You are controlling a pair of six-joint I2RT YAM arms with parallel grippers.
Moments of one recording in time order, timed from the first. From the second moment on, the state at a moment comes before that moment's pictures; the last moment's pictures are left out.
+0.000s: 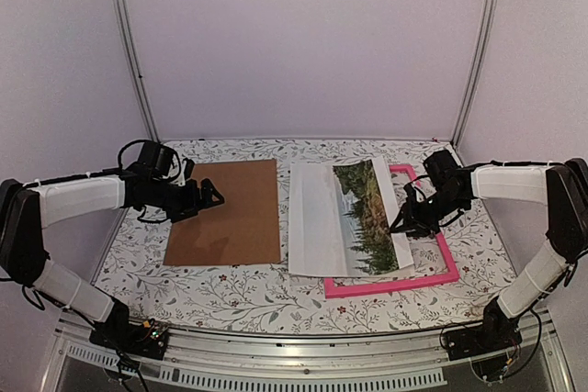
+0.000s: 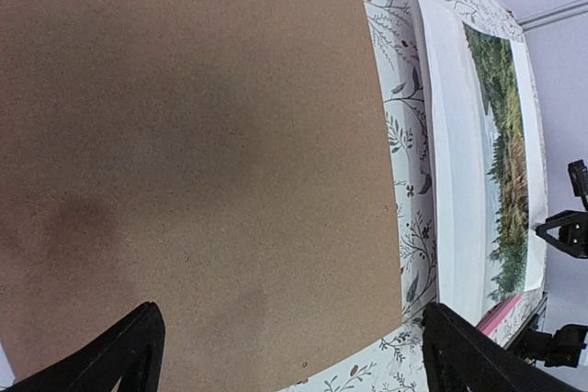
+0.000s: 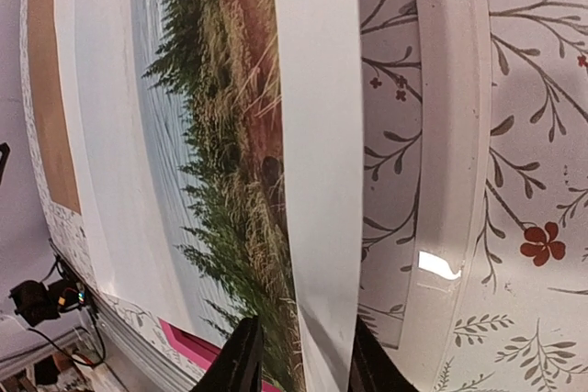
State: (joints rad) left arm -0.31 1.40 0.82 -0.29 0.31 -0.53; right arm 0.32 1.58 0.91 -0.53 -0.48 0.49
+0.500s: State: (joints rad) left arm -0.31 1.39 0.81 -0.28 0.30 -0.53; right arm 0.32 1.55 0.94 -0.59 -0.32 0.46
